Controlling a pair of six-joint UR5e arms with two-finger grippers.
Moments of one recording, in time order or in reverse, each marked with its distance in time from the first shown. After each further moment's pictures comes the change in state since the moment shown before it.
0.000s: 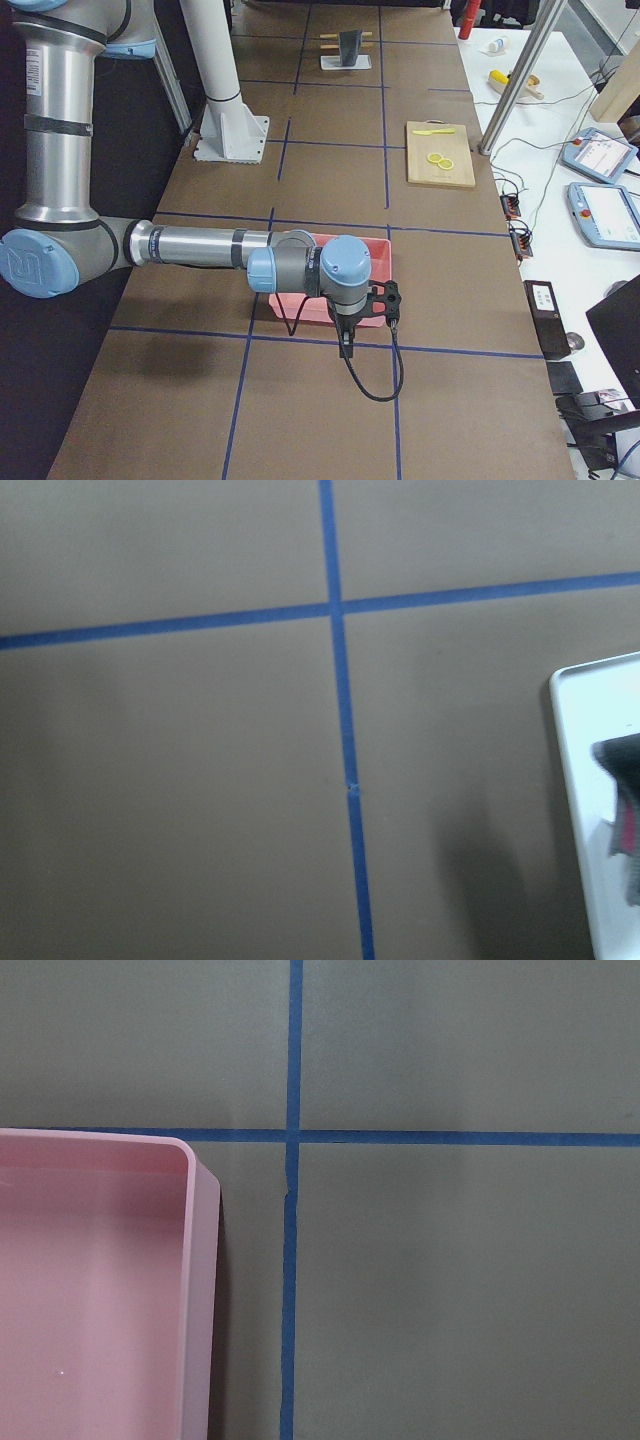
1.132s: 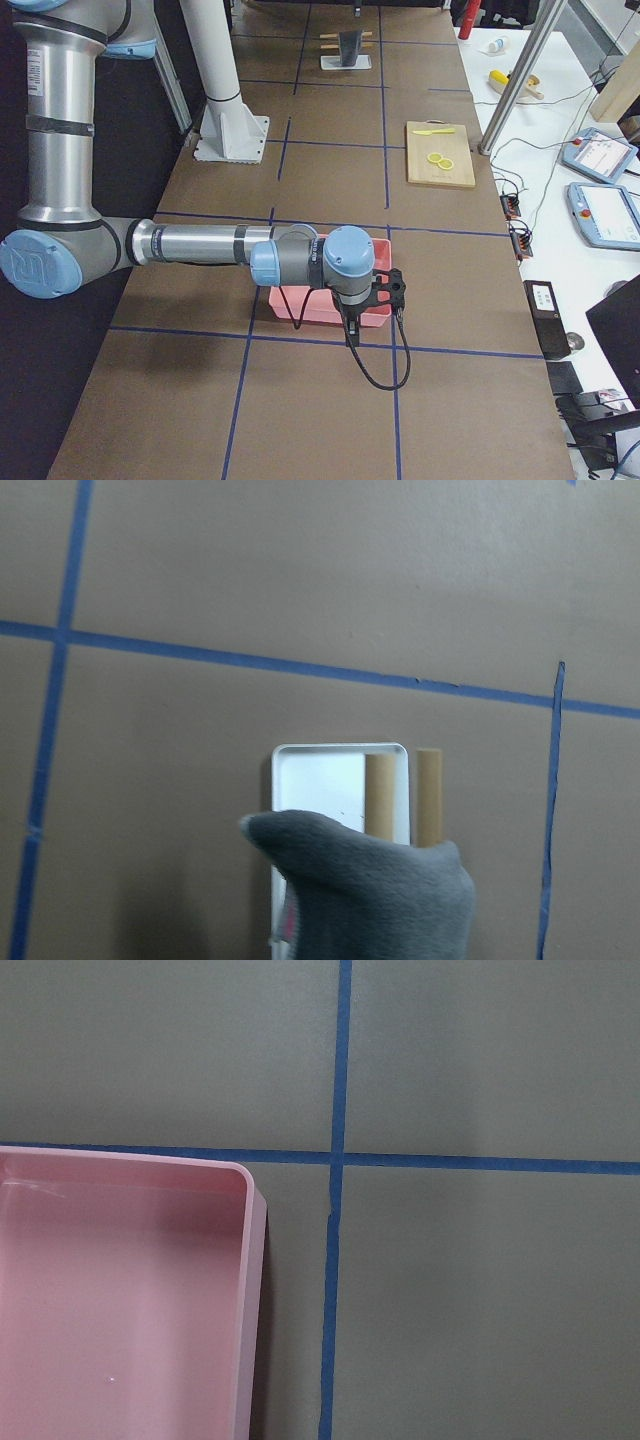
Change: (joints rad) left arm 0.257 0.065 -0.051 -0.537 -0.119 -0.707; right arm 0.000 0.012 0.019 0.000 0.044 -0.002
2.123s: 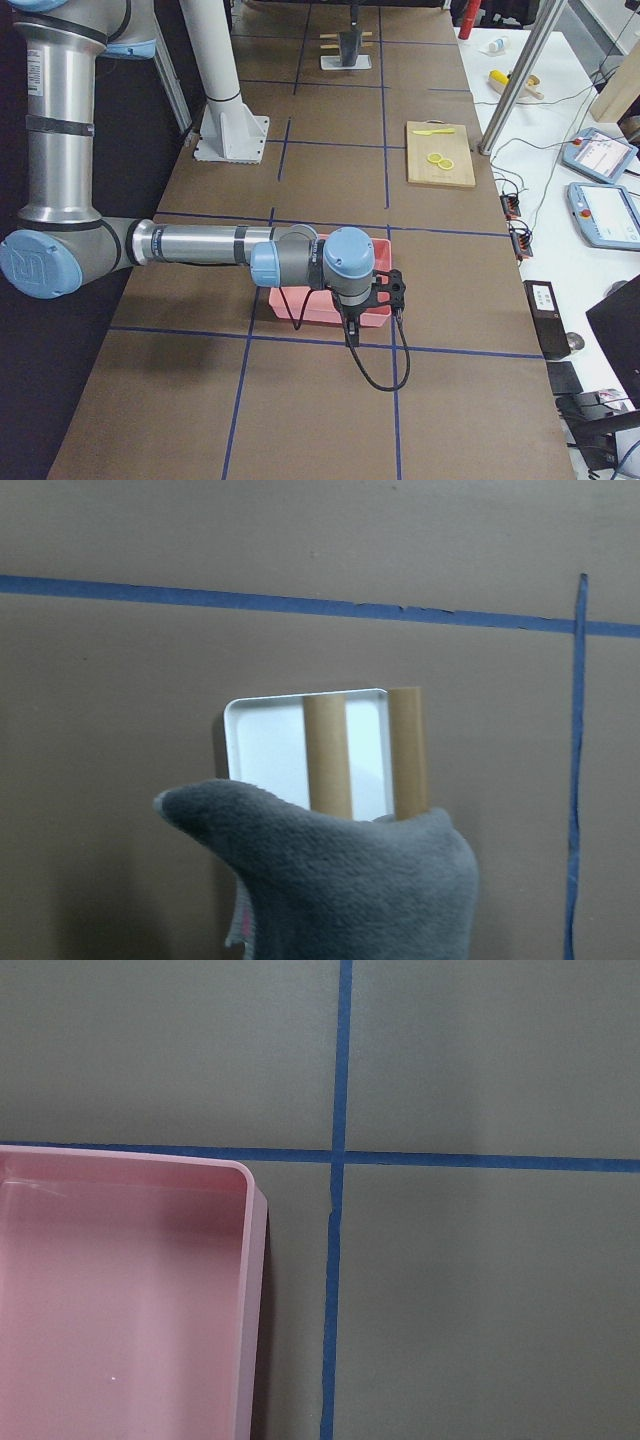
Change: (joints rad) left arm 0.094 -0.010 0.023 -0.007 0.067 0.001; right arm 0.000 0.000 -0.003 0.000 0.003 0.001
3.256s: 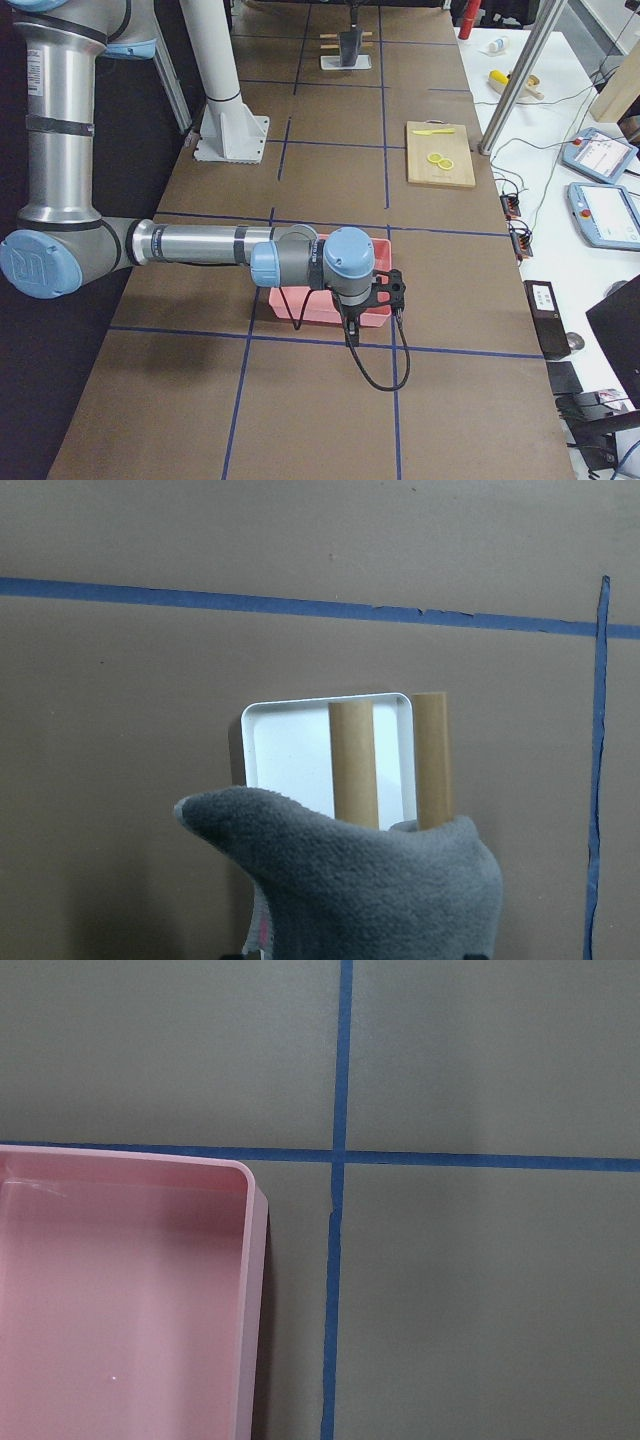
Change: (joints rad) left arm 0.009 -0.001 0.008 -0.003 0.005 0.002; right arm 0.000 0.000 -0.001 0.000 0.002 0.000
